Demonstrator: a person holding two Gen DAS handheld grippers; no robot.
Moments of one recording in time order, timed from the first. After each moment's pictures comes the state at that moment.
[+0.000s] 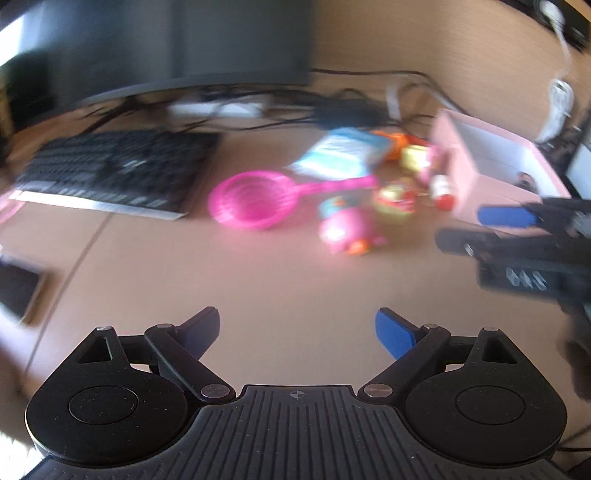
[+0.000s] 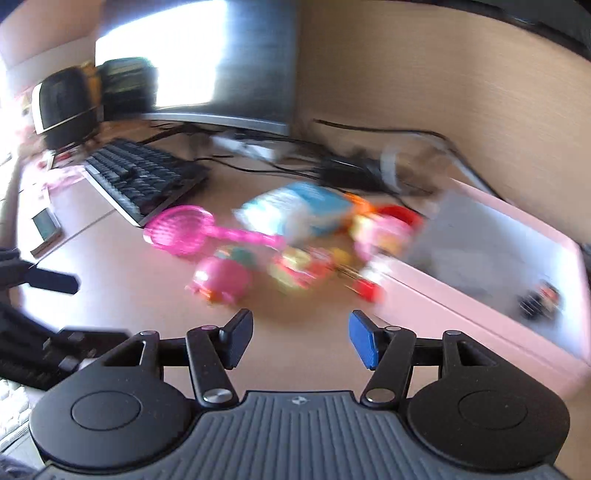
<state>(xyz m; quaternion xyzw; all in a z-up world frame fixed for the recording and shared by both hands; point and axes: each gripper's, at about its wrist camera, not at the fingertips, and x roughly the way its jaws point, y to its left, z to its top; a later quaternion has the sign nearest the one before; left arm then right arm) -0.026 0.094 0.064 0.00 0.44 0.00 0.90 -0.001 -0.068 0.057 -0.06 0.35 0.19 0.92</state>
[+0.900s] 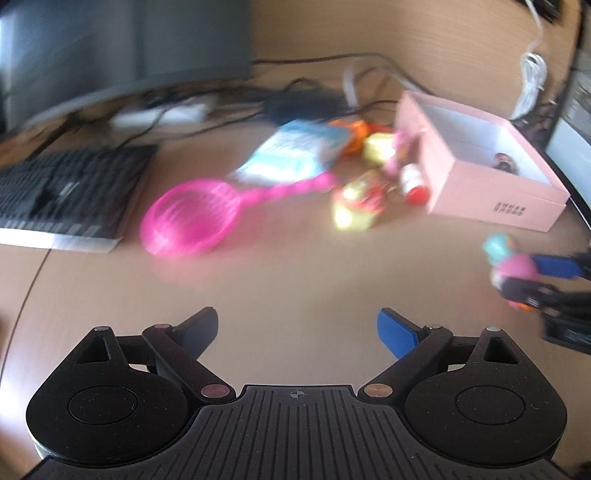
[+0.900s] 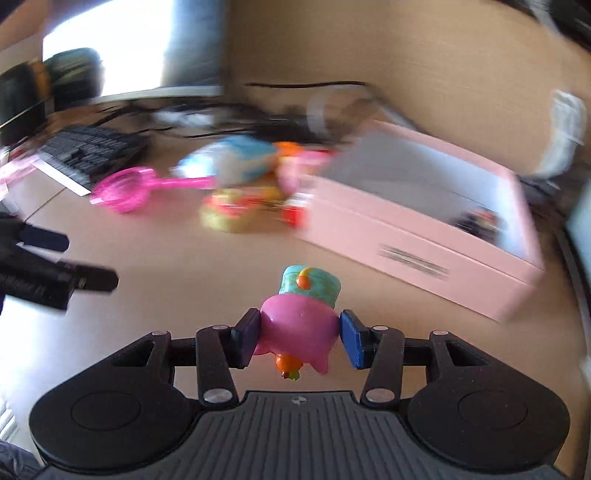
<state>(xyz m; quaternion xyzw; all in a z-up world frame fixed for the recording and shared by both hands) 0.027 0.055 0.038 0.04 0.43 -0.09 0.90 -0.042 -0.131 0.038 -0.04 0.39 0.07 0.92</state>
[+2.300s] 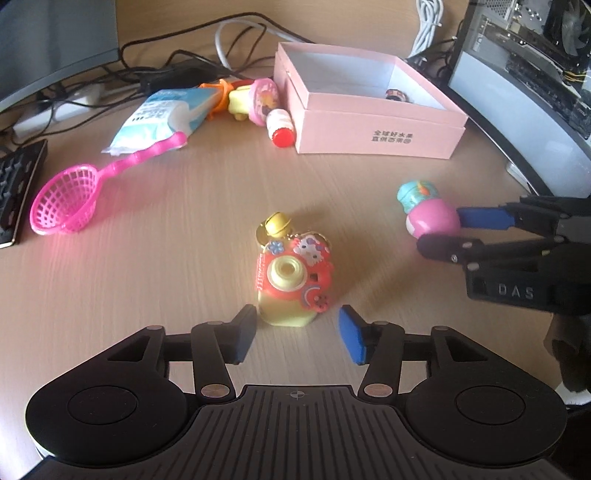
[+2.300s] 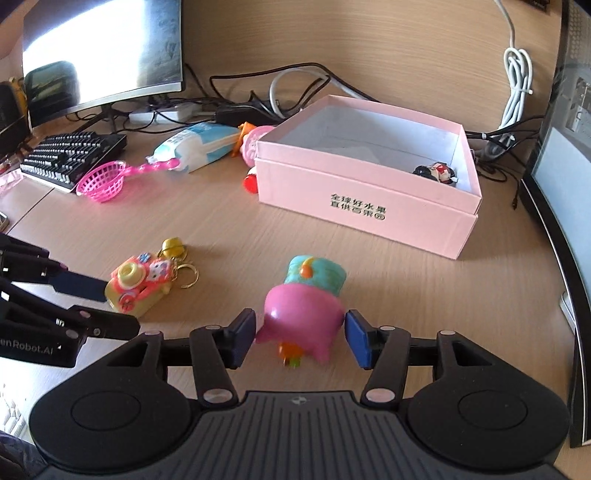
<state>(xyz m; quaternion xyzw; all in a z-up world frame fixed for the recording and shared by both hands) -0.014 0.005 0.024 0.06 0.47 -0.21 0.85 -0.073 -0.156 0.026 -0.01 0.40 0.05 0.91</state>
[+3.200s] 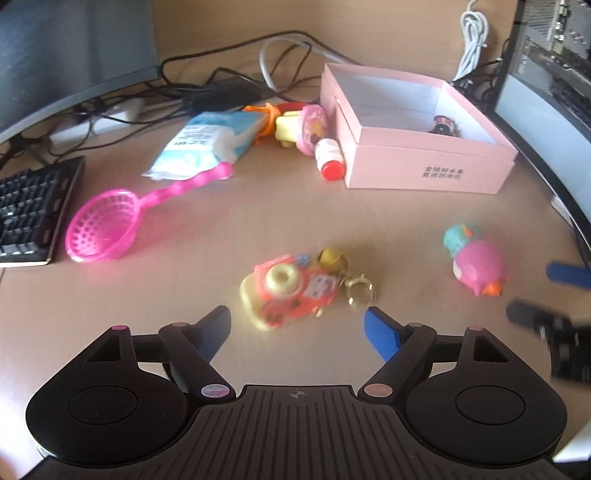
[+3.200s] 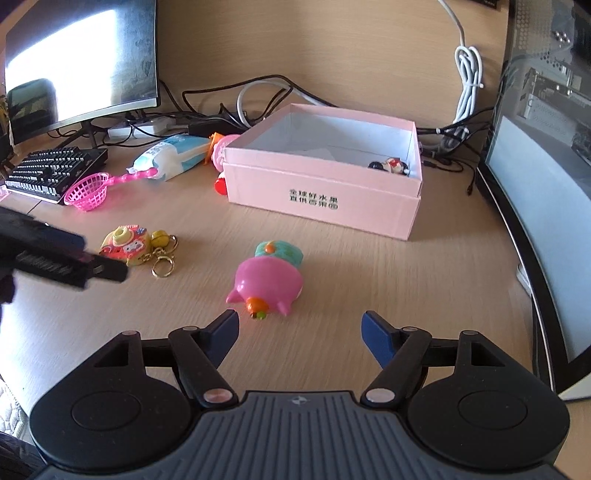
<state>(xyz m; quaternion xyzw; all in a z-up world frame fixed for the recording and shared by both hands) 0.017 -0.002 0.031 0.07 0.46 -0.14 0.88 -0.108 -0.175 0.035 0.00 0.39 0.01 0.92</state>
